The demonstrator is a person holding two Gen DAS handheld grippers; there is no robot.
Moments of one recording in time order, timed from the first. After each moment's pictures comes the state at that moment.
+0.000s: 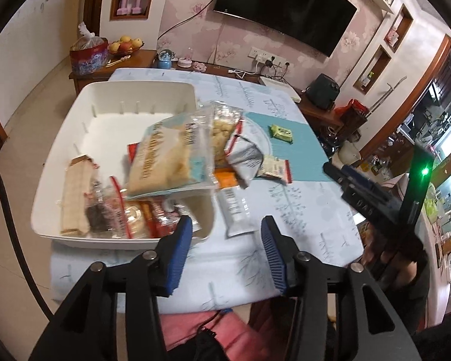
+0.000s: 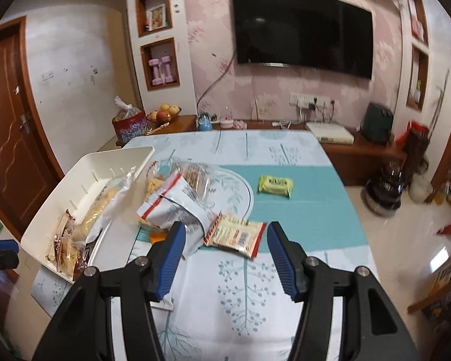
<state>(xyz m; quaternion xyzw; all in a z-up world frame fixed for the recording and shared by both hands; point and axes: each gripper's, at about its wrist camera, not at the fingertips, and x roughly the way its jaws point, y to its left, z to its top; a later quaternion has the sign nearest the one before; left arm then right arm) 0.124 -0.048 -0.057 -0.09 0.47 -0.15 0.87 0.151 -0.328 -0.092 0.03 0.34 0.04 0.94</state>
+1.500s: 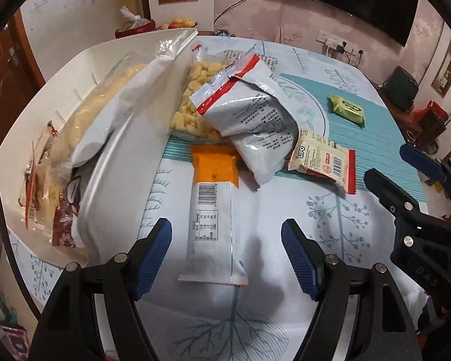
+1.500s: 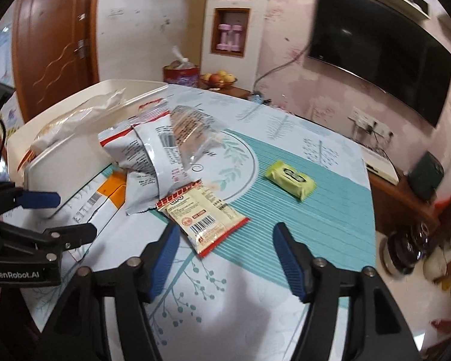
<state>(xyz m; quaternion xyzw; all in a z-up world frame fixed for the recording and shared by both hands) 0.200 -0.183 -0.186 -0.05 0.50 0.05 0.87 0.215 -0.371 -0.167 -0.14 0.35 0.20 0.90</state>
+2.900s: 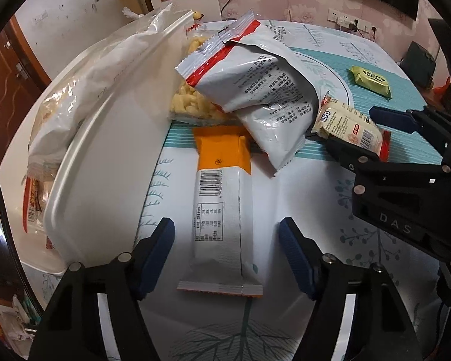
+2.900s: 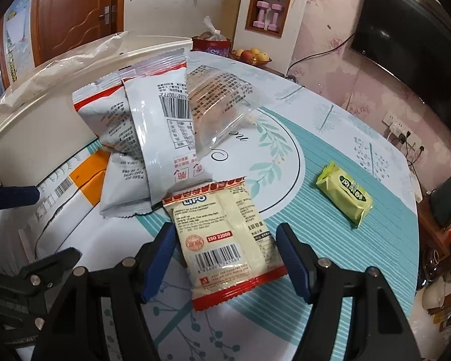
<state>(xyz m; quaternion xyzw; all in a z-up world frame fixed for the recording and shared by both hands) 0.225 -0.211 -0.228 0.01 0.52 0.09 0.85 0.271 -0.329 -0.216 -0.19 0.39 0.25 0.86</state>
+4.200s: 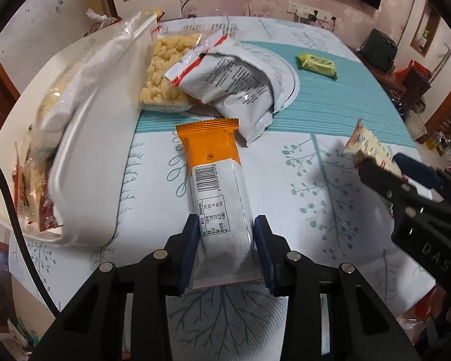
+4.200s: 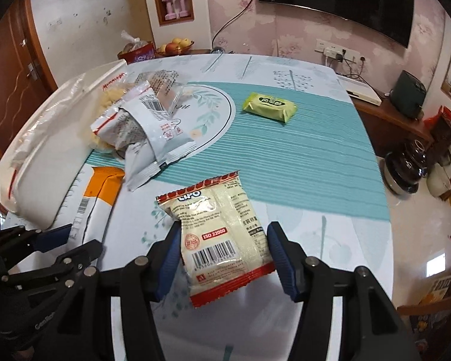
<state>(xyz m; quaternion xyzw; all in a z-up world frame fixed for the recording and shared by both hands) 0.182 -0.215 -0.203 0.00 0.53 -0.01 0.85 0.191 -0.385 -0.182 -0.02 0.46 0.10 0.88</state>
